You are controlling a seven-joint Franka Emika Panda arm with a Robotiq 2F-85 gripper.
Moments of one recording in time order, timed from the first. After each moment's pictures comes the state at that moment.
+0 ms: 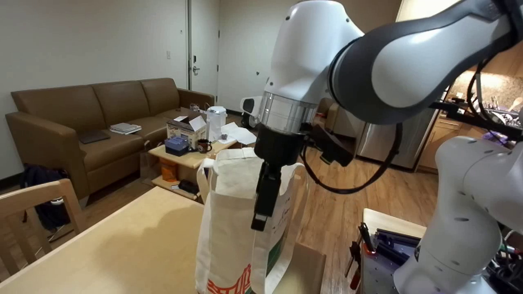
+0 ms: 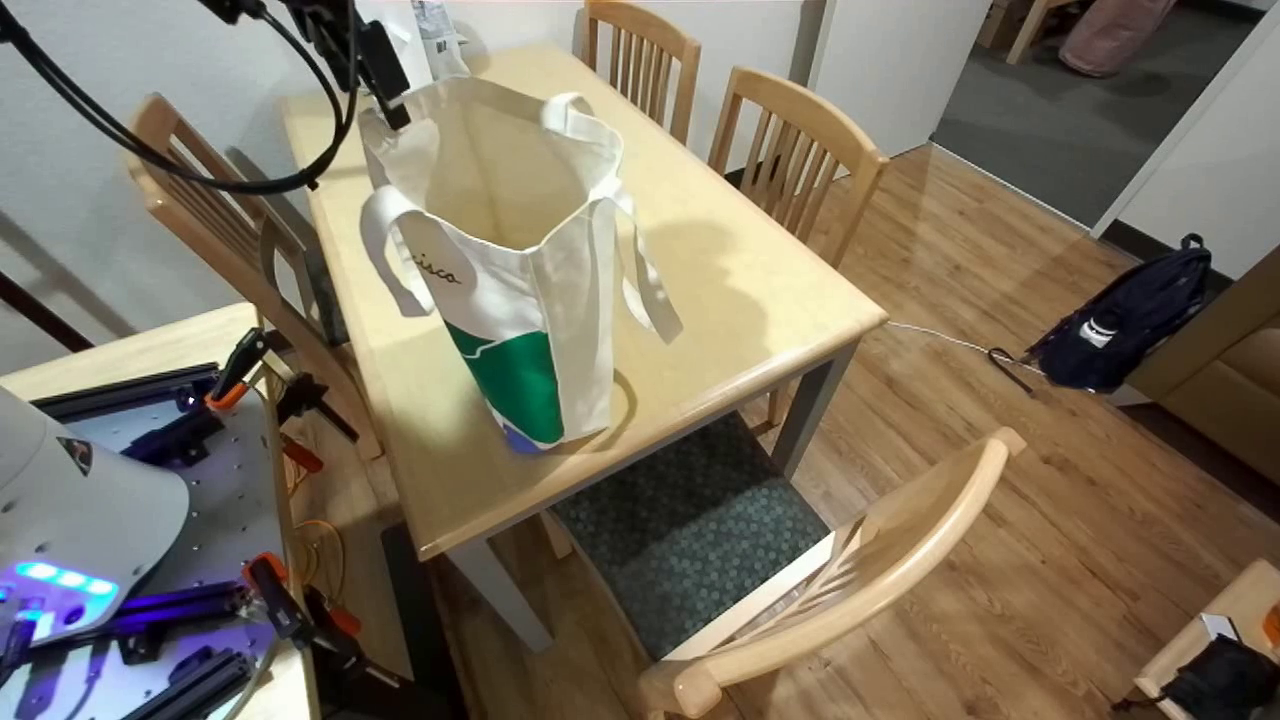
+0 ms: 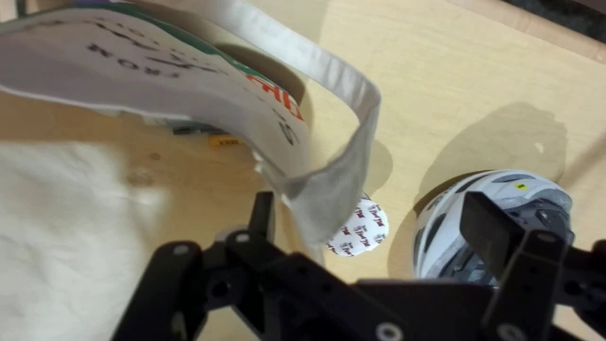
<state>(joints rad) 0.28 -0.38 0.17 -2.60 0.19 2.34 0.01</state>
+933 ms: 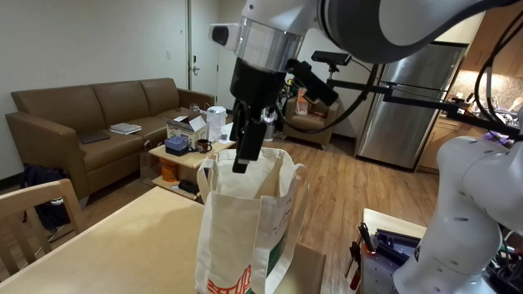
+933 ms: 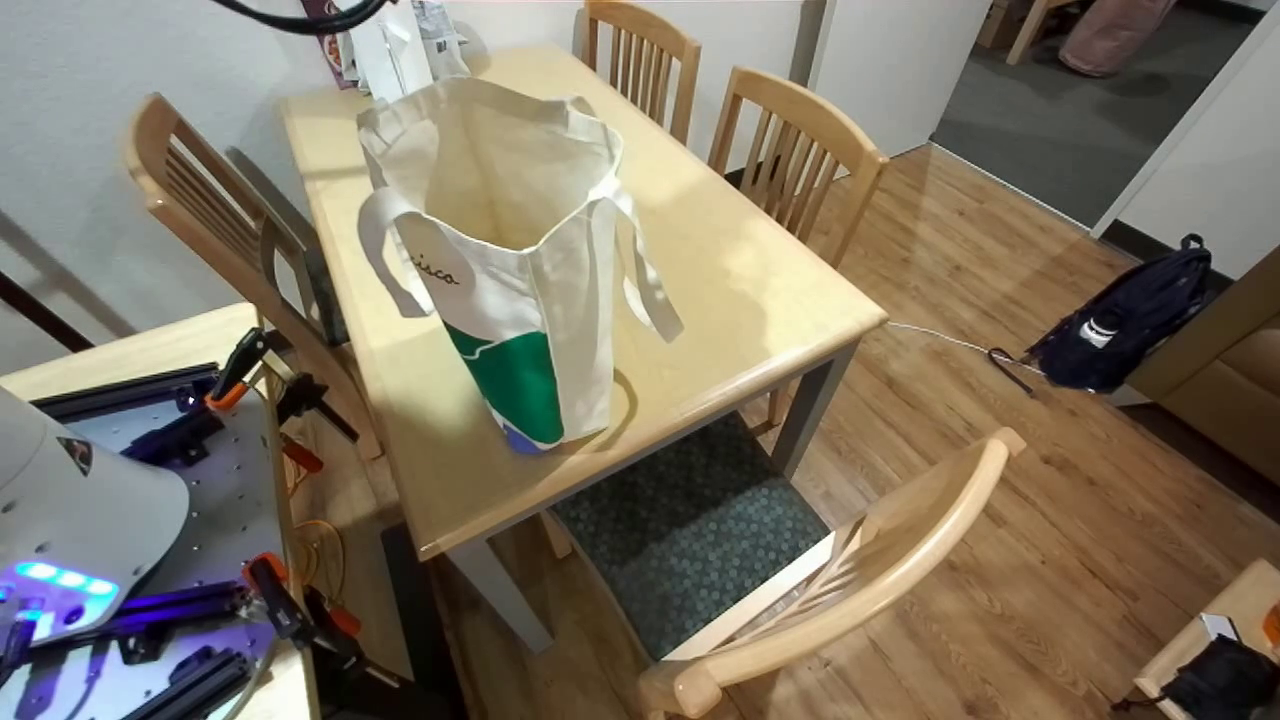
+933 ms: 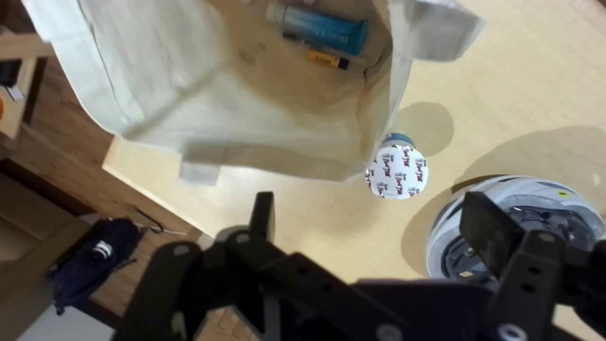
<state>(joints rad) 0.25 -0.34 0.21 -2.32 -0.11 2.17 -0.11</state>
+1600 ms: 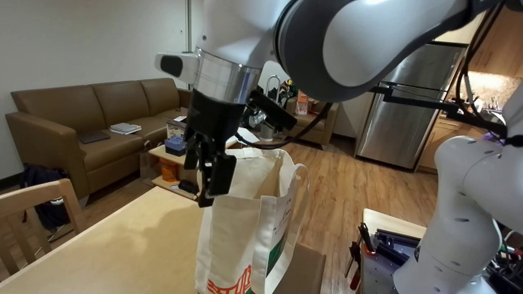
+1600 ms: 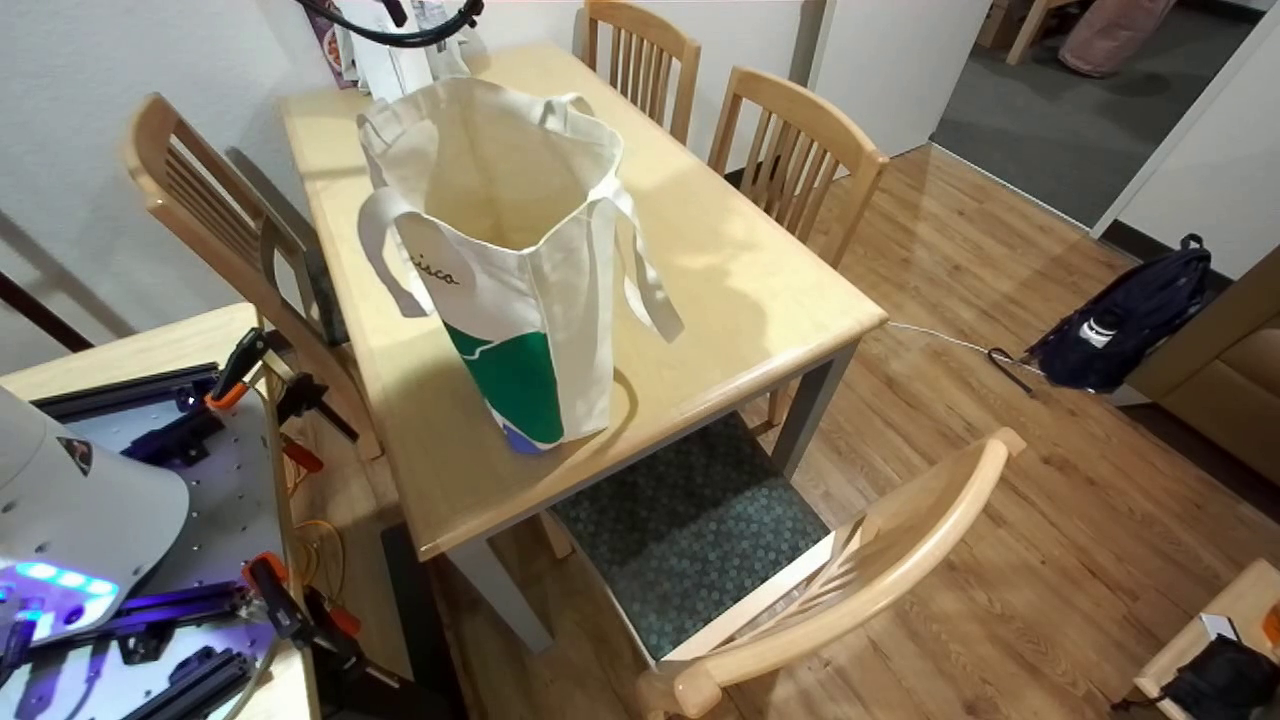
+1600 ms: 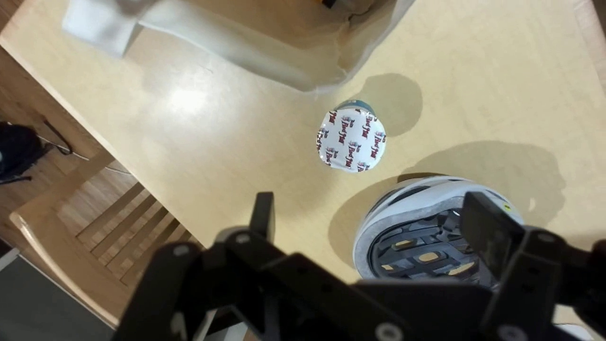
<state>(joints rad) 0.30 -0.15 0.20 -2.26 -0.08 2.33 -0.39</state>
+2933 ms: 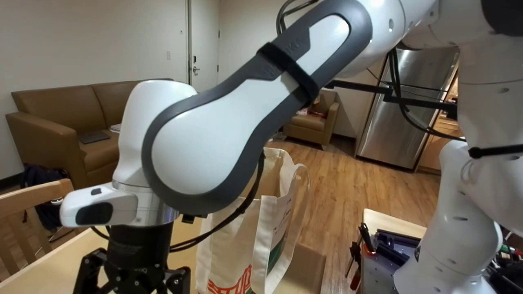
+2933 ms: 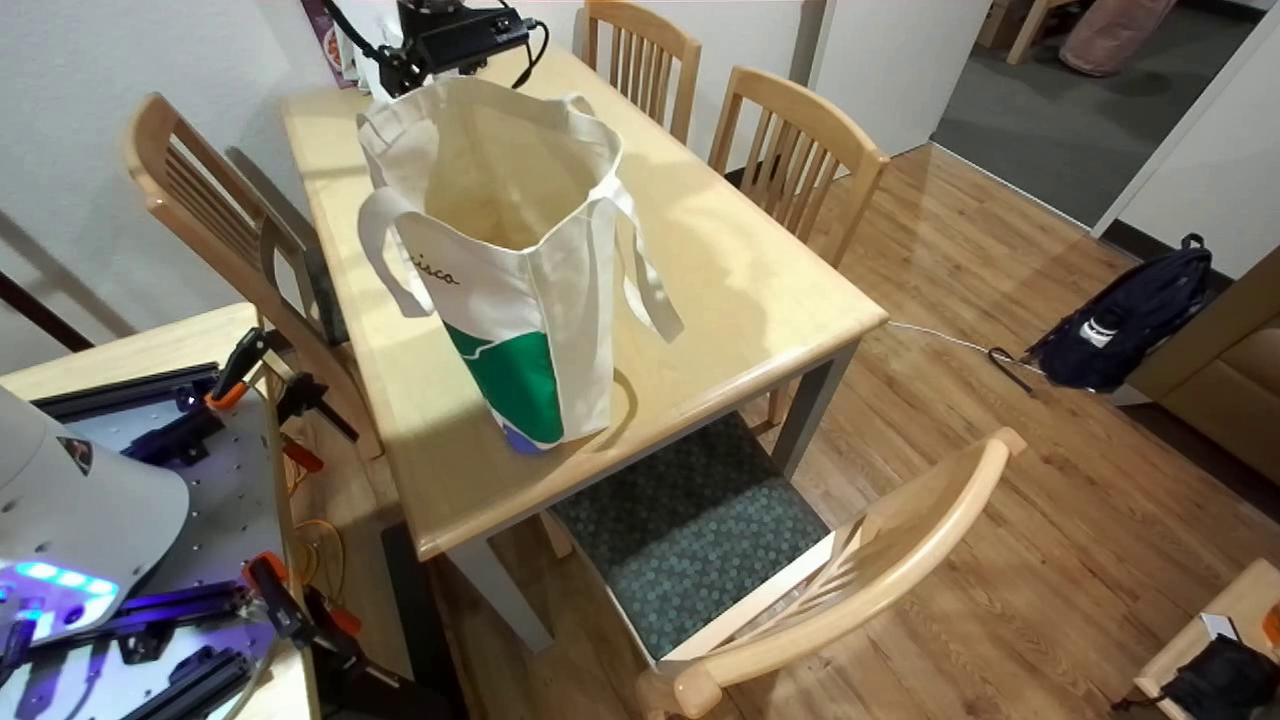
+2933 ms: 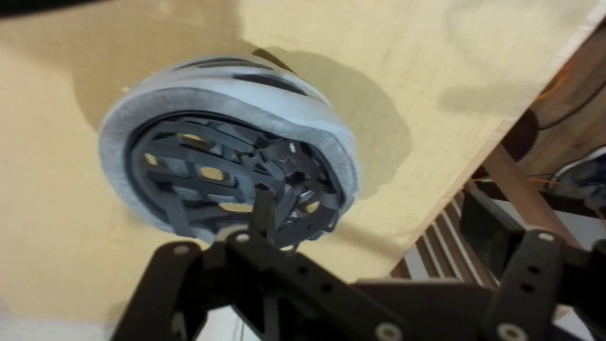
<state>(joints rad) 0.18 0.39 0.46 -2.02 0.35 2.48 -1.49</state>
